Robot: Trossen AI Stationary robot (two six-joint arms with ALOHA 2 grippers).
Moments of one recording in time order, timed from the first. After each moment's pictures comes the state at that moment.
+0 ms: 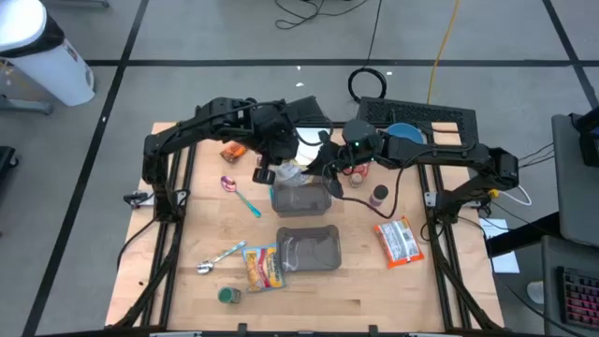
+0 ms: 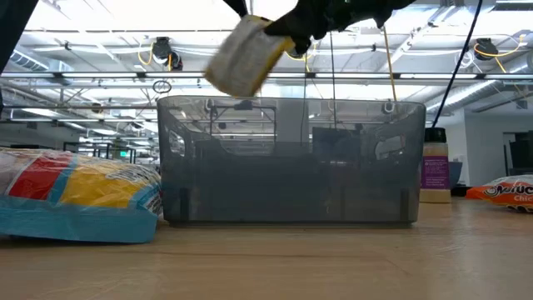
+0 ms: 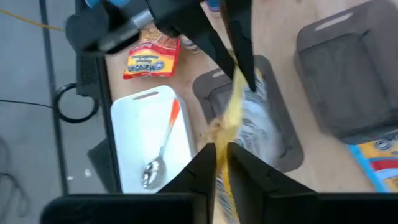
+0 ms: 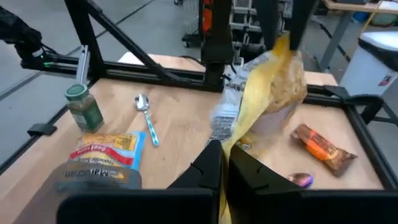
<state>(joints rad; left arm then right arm) 0.17 1.85 2.30 -1.46 -0.01 0.46 -0.25 1.46 1.17 -0.03 -0.42 -0.17</state>
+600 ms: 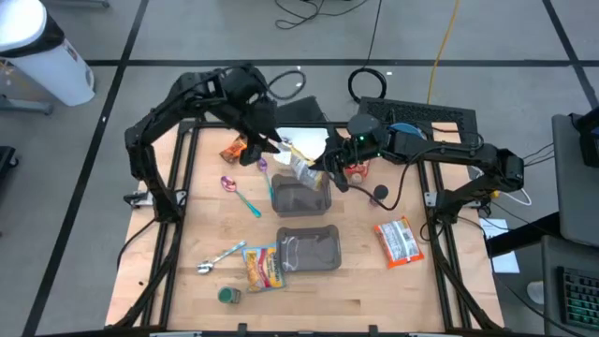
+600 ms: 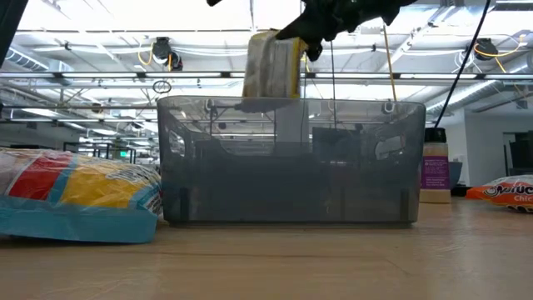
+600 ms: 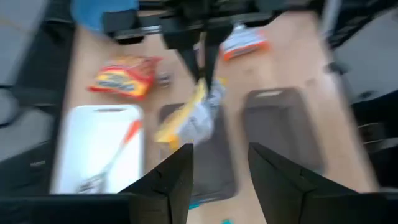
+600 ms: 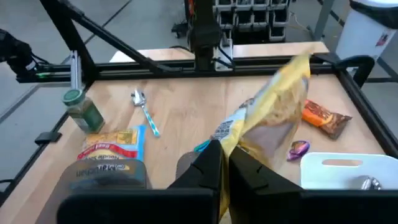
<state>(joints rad) 0.37 1.75 2.29 -1.44 0.41 0.28 -0.29 1.41 1.17 -0.14 -0.40 -0.06</state>
